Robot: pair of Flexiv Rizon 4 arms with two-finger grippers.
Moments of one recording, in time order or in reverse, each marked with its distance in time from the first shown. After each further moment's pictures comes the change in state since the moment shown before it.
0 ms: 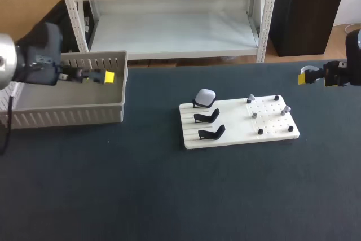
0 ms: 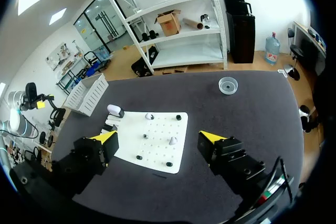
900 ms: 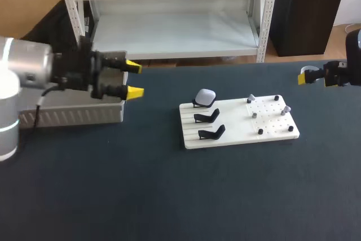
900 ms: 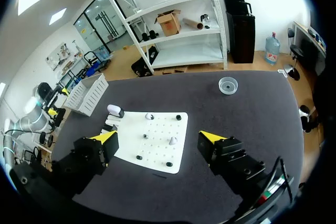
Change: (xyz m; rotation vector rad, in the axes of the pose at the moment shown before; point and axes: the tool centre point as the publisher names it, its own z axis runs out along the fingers) left arm -0.004 -0.028 0.099 0.557 -0.186 0.623; right arm 0.000 0.000 0.000 0.000 0.000 0.000
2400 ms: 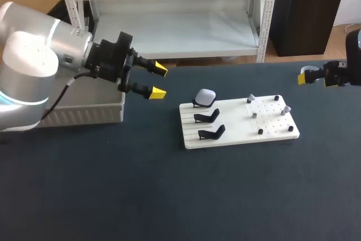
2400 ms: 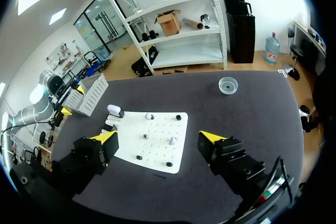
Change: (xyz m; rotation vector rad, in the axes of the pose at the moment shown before) left arm 0.024 0.029 0.059 0.125 0.178 0.022; right arm 0.000 0.000 0.000 0.000 0.000 0.000
